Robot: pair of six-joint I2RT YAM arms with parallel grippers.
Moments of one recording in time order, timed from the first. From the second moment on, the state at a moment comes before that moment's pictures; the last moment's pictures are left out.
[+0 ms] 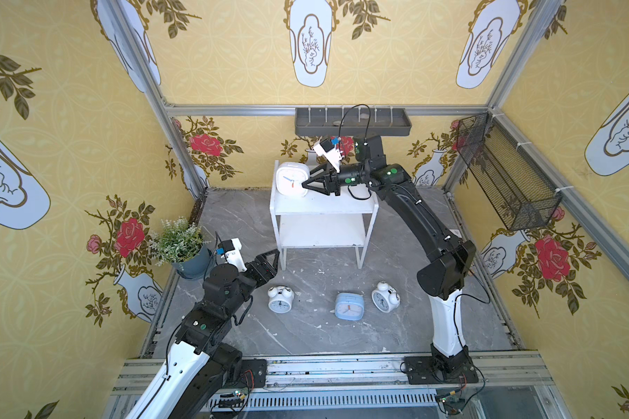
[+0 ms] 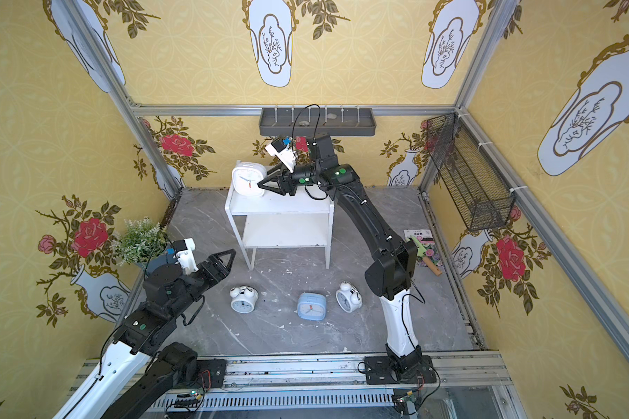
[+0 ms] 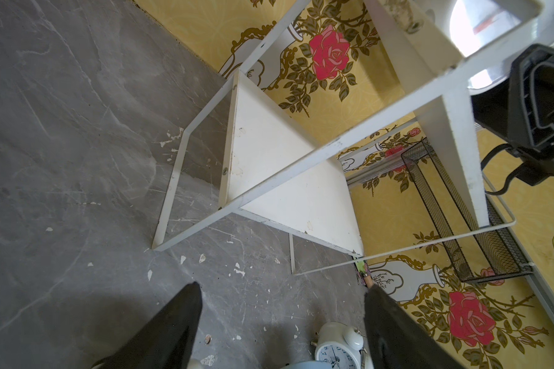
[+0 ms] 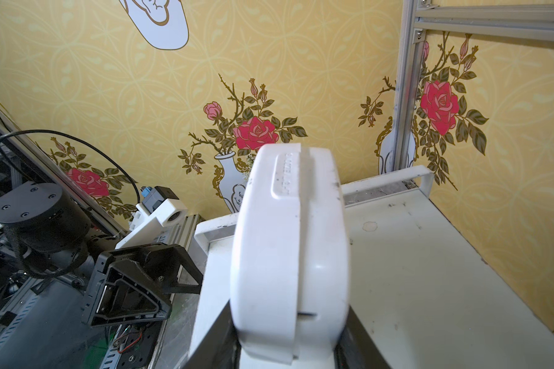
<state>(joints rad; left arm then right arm) -0.45 0.56 0.55 -0.30 0.01 -0.88 0.61 2.10 2.33 -0.61 -0.97 -0.14</state>
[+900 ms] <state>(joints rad) -0.40 0.51 0.51 -0.29 0.03 -0.88 0.61 2.09 2.32 -0.61 -0.89 -0.14</state>
